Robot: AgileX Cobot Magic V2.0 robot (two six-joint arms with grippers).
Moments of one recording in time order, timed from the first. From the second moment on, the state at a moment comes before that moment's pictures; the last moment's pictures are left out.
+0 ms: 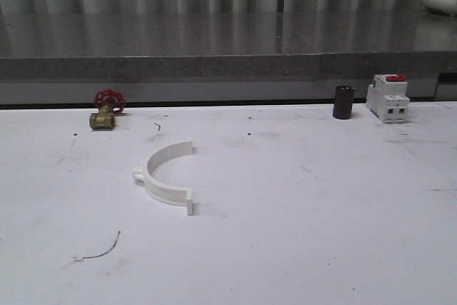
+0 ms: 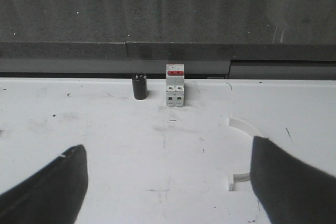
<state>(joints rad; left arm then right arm) -0.30 0.17 -0.28 0.27 0.20 -0.18 -0.02 0.42 -0.49 0.08 0.40 -0.02</state>
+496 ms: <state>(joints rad) -0.30 0.17 -0.28 0.27 0.20 -0.18 -0.10 1.15 -0.97 0.06 0.61 -0.02</state>
